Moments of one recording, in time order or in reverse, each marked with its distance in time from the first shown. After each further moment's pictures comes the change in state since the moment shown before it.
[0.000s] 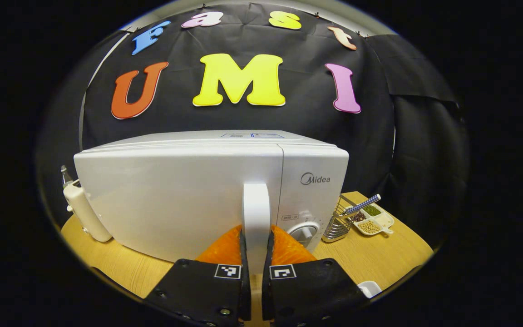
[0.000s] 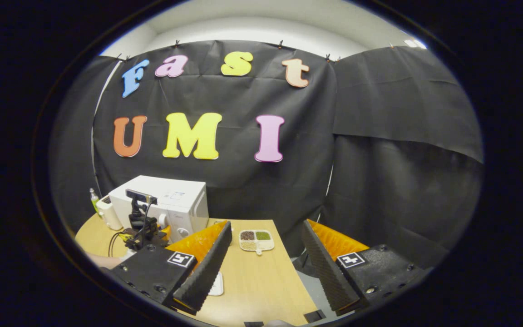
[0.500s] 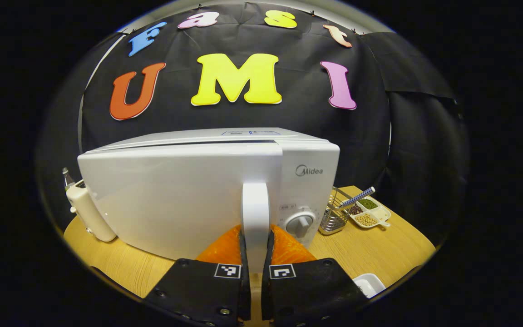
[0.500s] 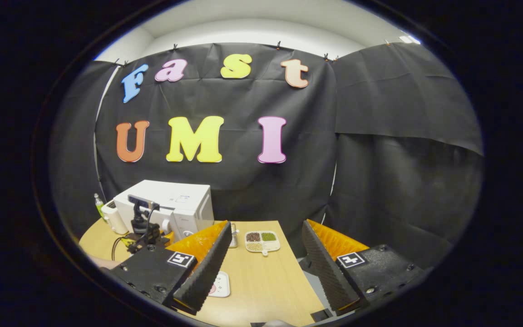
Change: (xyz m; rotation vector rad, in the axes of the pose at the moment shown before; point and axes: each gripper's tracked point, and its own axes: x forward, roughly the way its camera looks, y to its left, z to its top) left arm -0.041 0.004 -0.011 0.056 -0.013 -0.006; right arm 0.000 0.004 -0.005 0.035 -0.008 0.020
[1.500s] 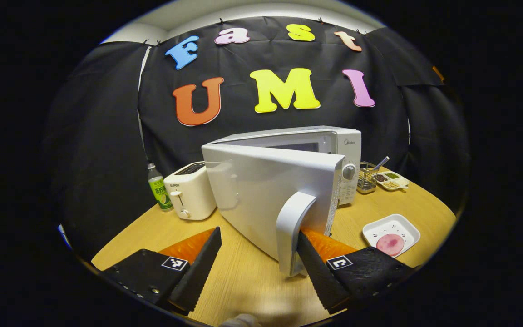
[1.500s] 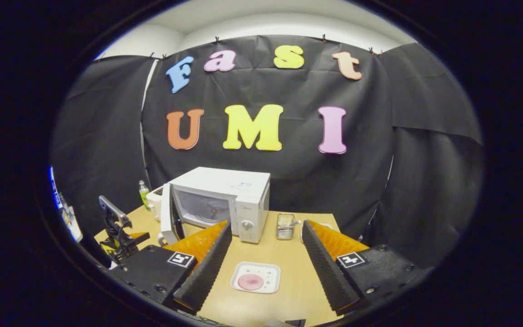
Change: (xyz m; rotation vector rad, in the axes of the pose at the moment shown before) left arm -0.186 0.135 -0.043 0.039 0.024 0.248; right arm -0.008 0.129 -0.037 -0.060 0.062 0.315
